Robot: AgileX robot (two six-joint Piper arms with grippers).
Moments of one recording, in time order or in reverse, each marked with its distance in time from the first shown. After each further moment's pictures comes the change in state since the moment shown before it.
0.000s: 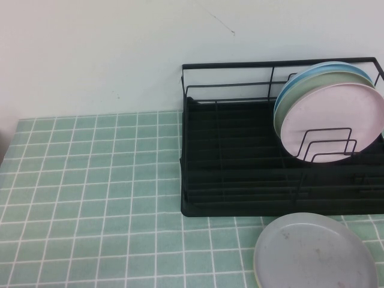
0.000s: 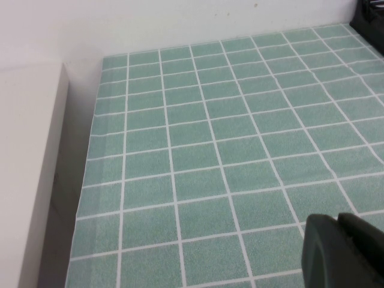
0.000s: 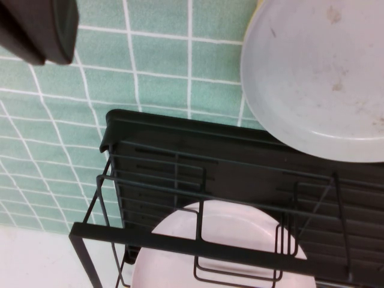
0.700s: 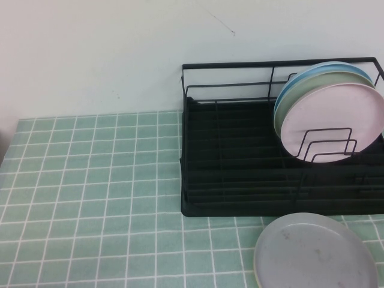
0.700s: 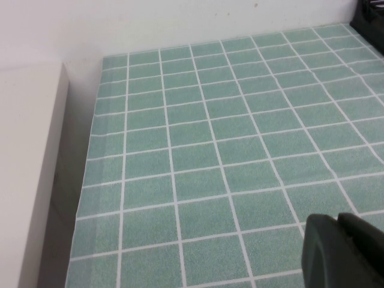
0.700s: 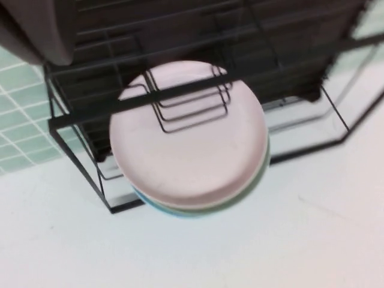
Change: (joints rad) right arm 0.000 0.000 0.007 0.497 -0.239 -0.022; left arm 0.000 0.000 0.000 0.000 0.000 0.000
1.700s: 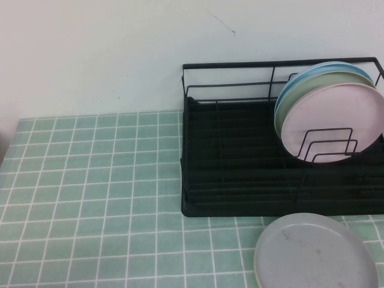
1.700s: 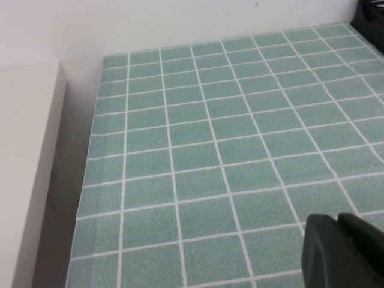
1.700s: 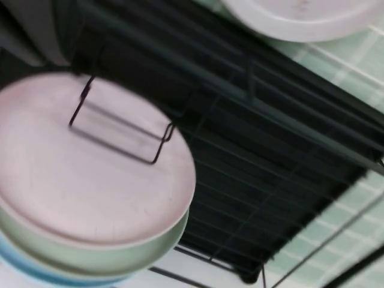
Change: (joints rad) right arm 0.000 1.091 -0.790 0.176 0.368 -0.783; left arm 0.000 0.000 0.000 0.000 0.000 0.000
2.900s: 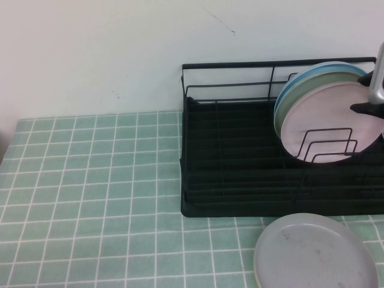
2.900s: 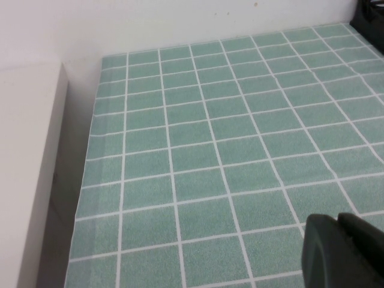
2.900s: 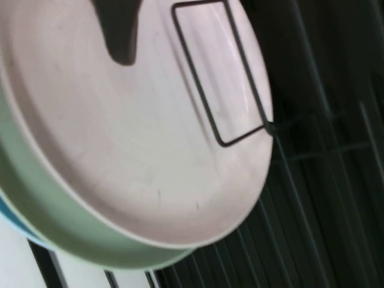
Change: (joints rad) right arm 0.000 0.633 -0.491 0.097 0.091 -0.920; left arm 0.000 0.000 0.000 0.000 0.000 0.000
